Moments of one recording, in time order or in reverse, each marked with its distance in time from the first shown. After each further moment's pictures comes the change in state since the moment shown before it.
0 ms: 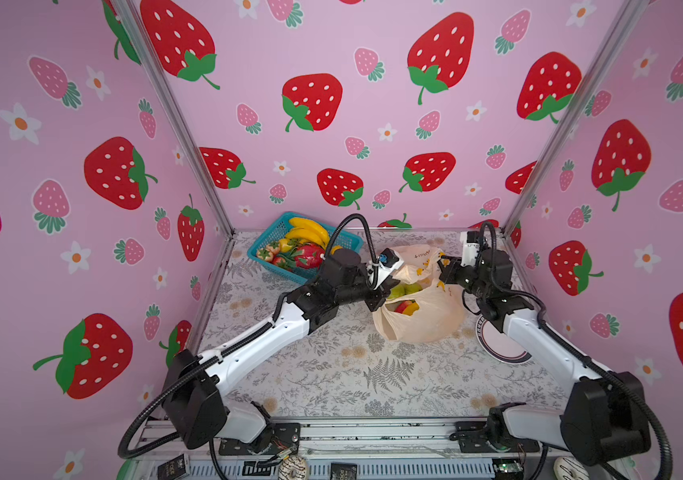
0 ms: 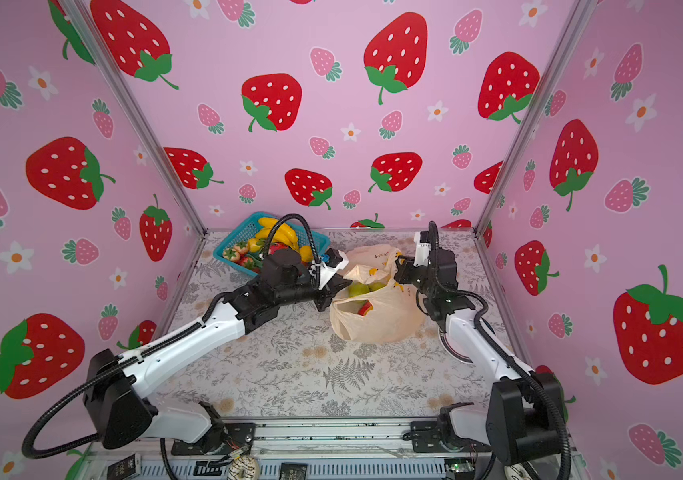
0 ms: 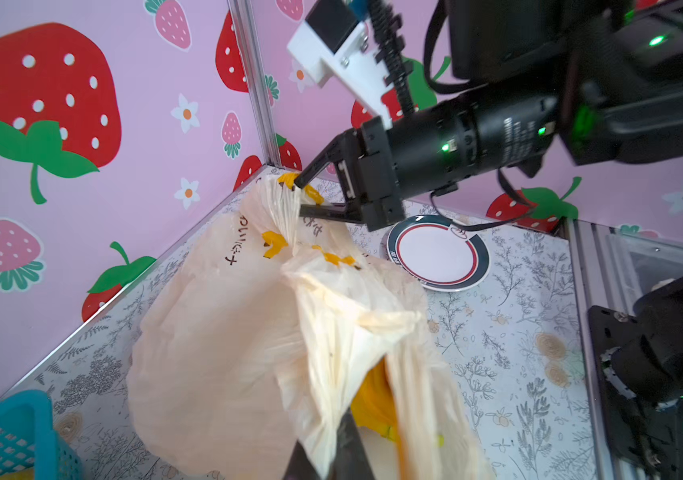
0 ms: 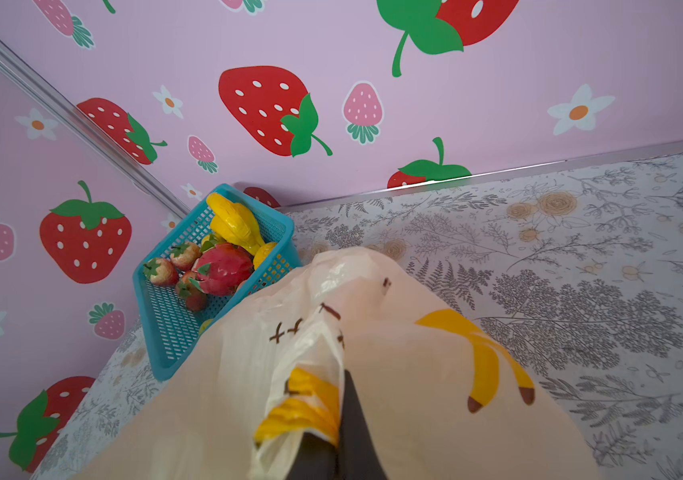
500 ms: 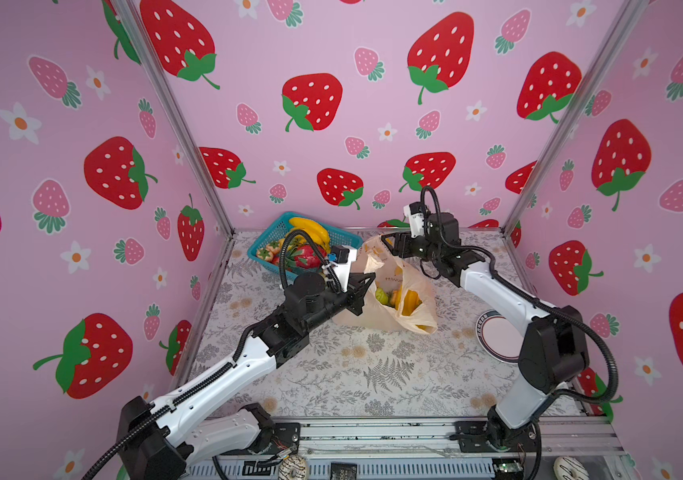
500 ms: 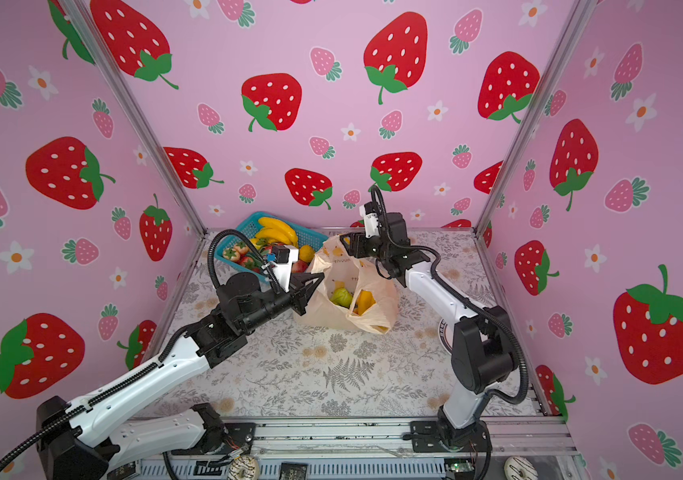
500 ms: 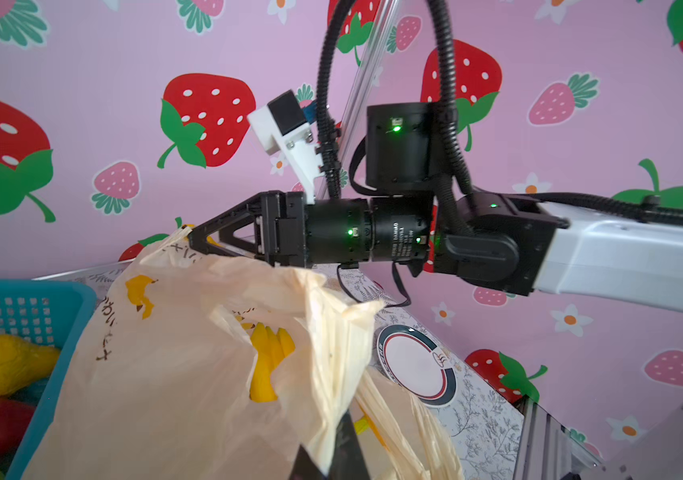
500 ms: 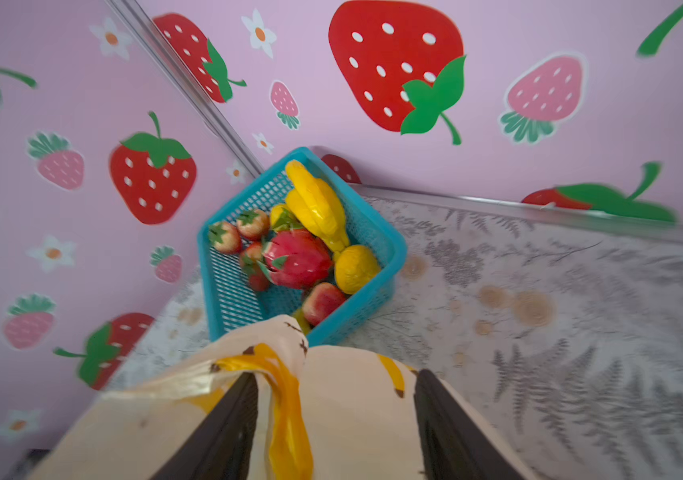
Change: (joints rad) left arm -0.006 -0.270 -0.249 0.197 -0.242 -0.501; right arm 0.198 0.361 0.514 -0.229 0.003 -0.130
